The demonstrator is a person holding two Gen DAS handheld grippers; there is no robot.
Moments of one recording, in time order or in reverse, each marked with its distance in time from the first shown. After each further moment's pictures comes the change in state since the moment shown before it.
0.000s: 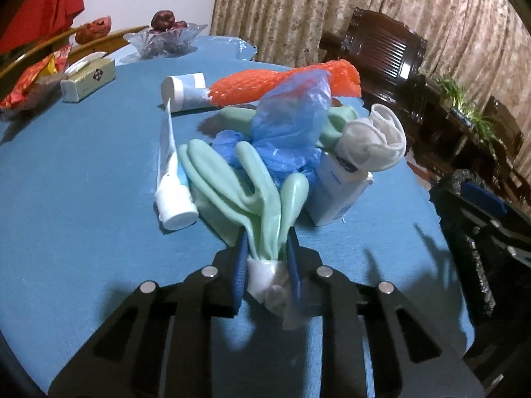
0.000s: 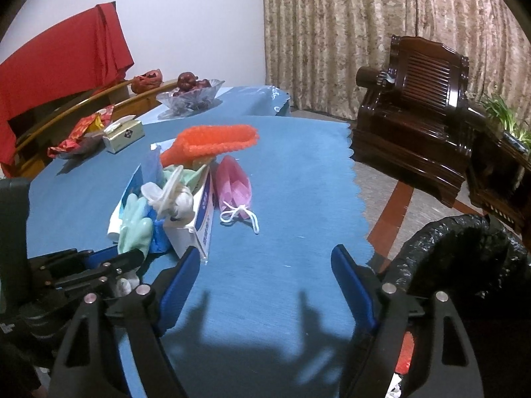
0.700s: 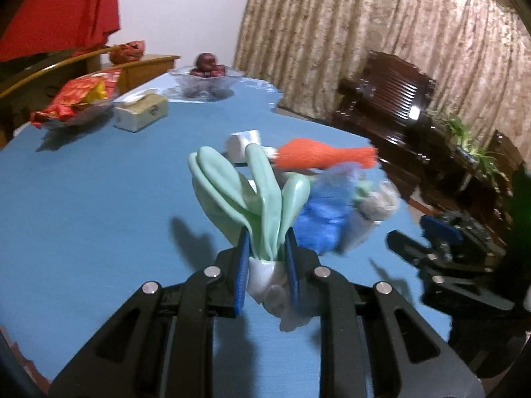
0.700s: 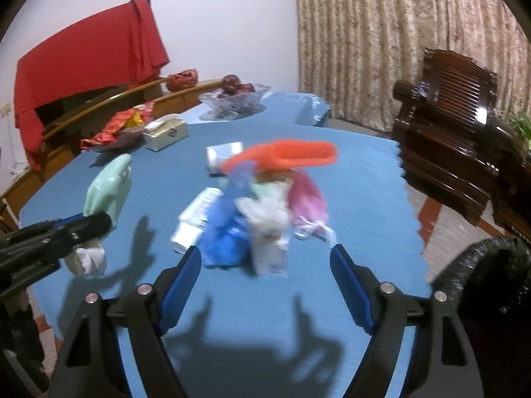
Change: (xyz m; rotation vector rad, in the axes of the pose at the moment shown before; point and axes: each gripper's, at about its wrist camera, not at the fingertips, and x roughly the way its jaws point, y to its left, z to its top) left arm -0.093 0.054 0.010 -0.064 -0.159 0.070; right arm -0.006 0.075 0.011 -0.081 -0.030 0.133
